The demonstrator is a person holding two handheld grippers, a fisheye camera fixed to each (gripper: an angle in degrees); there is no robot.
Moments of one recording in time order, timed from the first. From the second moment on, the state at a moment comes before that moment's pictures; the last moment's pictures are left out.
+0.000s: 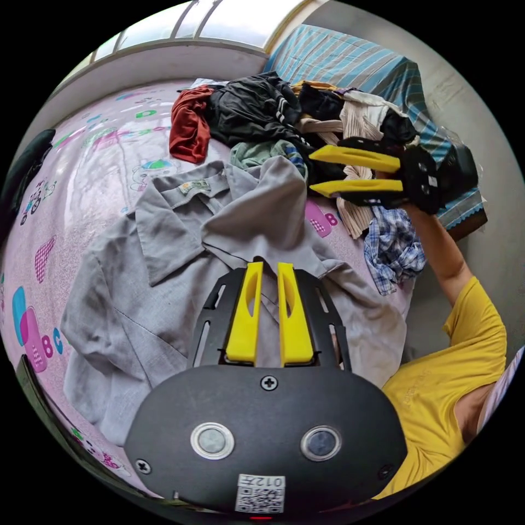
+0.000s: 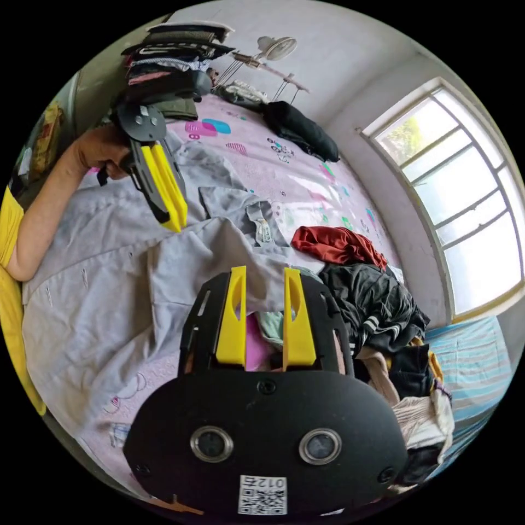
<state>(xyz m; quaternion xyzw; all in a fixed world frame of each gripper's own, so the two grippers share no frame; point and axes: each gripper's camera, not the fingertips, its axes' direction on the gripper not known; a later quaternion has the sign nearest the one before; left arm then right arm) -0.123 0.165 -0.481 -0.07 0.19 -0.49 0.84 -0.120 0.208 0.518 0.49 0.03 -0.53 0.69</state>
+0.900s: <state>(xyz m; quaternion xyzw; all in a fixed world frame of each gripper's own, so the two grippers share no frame) -0.141 0.161 -0.452 -0.06 0.21 -0.52 0.82 -0.112 0.000 0.423 0.24 -0.14 -0.53 0.80</state>
